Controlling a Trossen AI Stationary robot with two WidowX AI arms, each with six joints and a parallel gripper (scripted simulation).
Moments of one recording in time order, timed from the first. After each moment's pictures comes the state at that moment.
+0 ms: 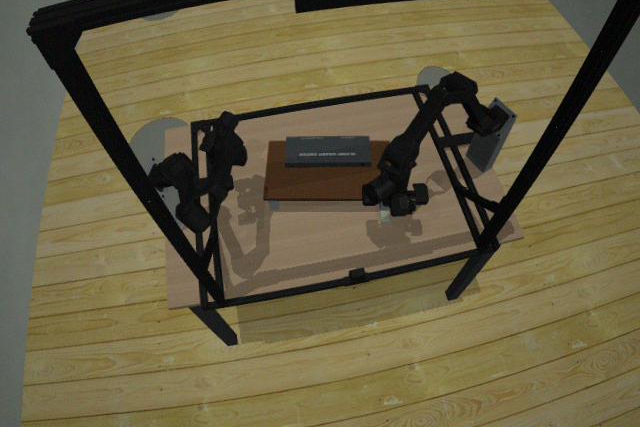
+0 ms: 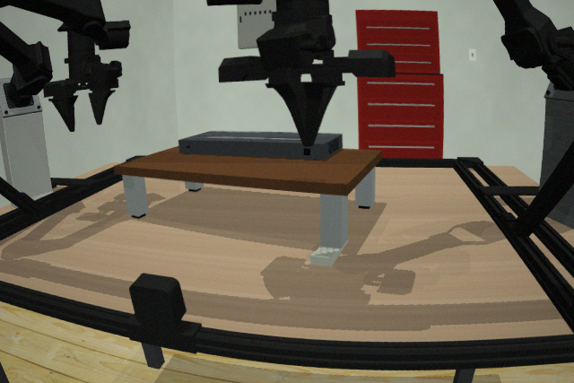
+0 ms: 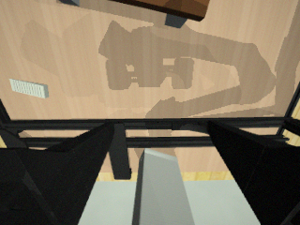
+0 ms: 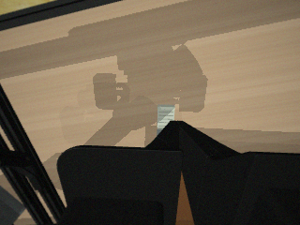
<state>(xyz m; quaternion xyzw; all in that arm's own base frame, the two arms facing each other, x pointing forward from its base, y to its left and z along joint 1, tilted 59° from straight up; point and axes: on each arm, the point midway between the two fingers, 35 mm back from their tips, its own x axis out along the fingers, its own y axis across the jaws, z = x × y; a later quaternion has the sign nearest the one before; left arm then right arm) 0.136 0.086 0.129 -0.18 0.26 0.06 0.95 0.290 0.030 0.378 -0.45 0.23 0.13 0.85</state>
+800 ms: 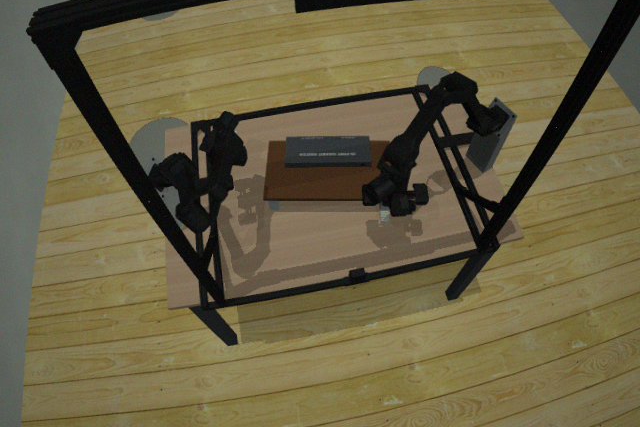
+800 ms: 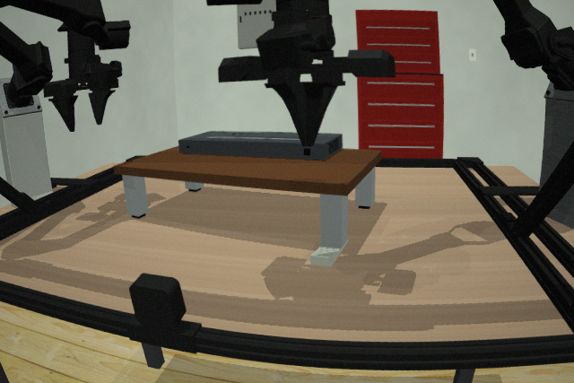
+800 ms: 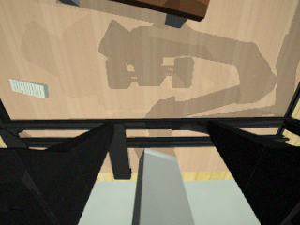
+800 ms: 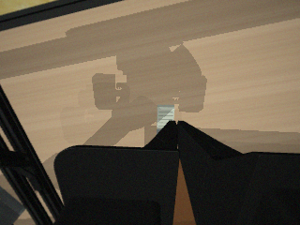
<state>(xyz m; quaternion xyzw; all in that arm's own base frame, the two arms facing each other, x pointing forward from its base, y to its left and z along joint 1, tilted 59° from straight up) 0.136 0.086 0.129 -0.18 0.26 0.06 0.95 0.290 0.030 0.379 -0.45 0.23 0.13 0.85</state>
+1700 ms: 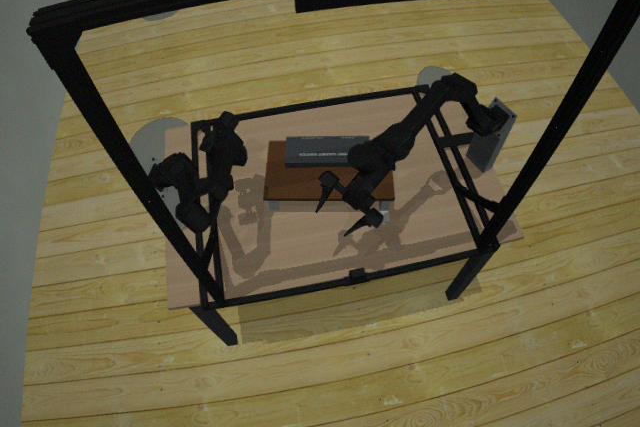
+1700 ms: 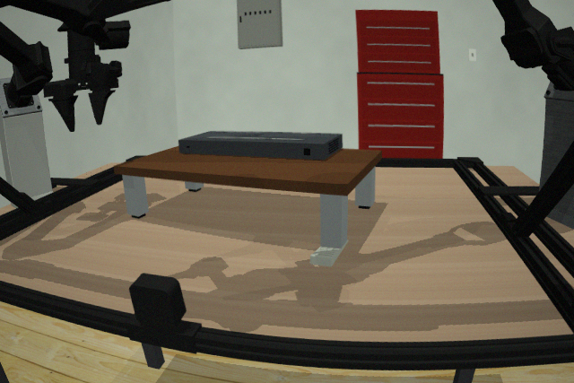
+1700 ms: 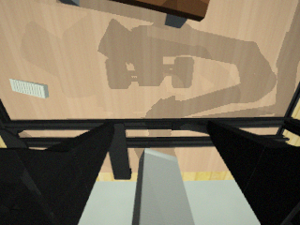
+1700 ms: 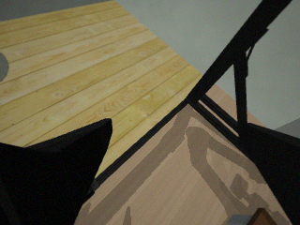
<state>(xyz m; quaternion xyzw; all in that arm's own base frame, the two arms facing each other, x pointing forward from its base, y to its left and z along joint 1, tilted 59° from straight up) 0.136 0.086 0.129 -0.18 0.26 0.06 0.95 0.265 0.035 0.625 -0.22 -0.22 -0.01 0.95</state>
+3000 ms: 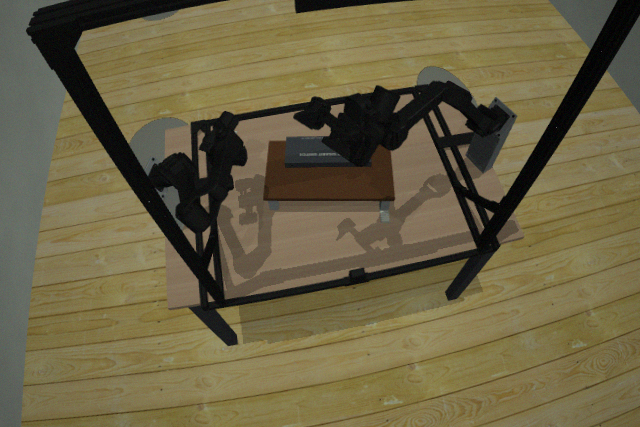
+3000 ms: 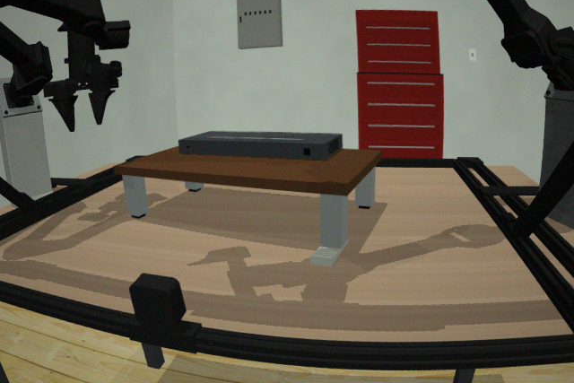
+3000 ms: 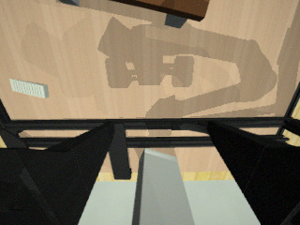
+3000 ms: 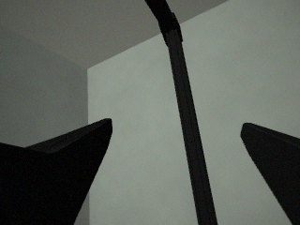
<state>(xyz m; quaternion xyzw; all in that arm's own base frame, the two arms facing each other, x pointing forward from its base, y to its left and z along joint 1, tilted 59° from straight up) 0.136 0.086 0.129 -0.18 0.26 0.06 0.95 0.012 0.001 0.797 0.06 -0.74 0.05 0.66</state>
